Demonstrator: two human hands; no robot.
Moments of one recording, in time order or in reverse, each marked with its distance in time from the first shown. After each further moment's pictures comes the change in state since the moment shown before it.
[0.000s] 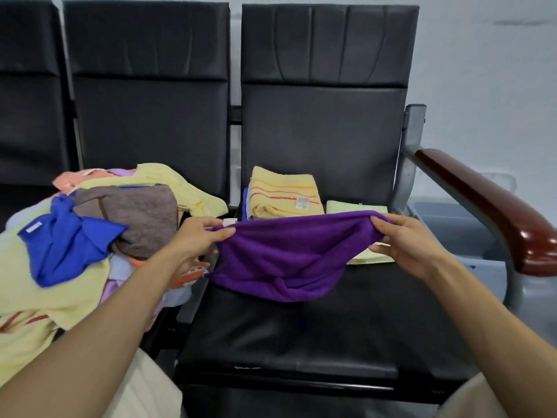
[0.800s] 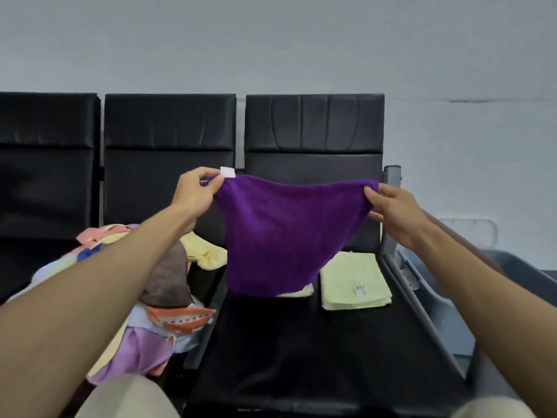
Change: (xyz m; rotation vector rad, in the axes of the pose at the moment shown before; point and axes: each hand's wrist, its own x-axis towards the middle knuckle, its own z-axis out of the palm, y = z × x) left_hand -0.008 0.158 -0.031 0.064 0.370 0.484; right_hand 0.005 -0.123 0.009 -0.076 0.004 -0.389
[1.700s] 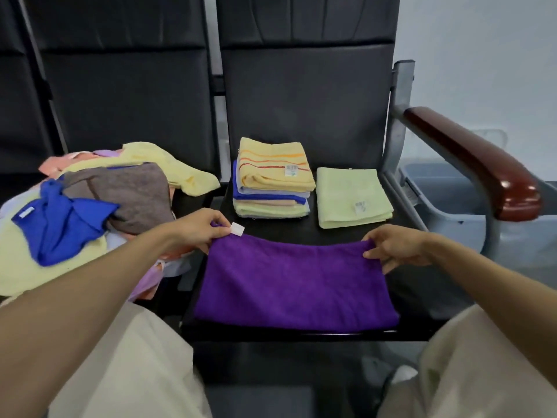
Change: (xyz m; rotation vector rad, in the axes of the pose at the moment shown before) left_hand -0.096 -0.134 0.029 0.456 -0.840 -0.359; right_hand -0.087 0.162 -0.034 -0.514 -0.488 0.771
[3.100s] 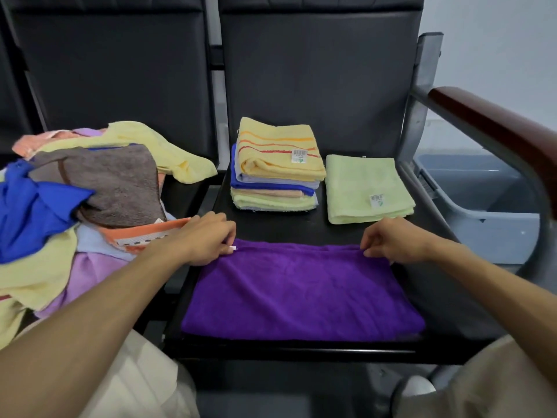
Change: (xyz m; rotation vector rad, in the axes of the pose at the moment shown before) left_hand 0.031 -0.023 0.029 0.802 0.044 0.267; right_hand 0.031 -0.017 0.010 -0.713 0.178 -0.203
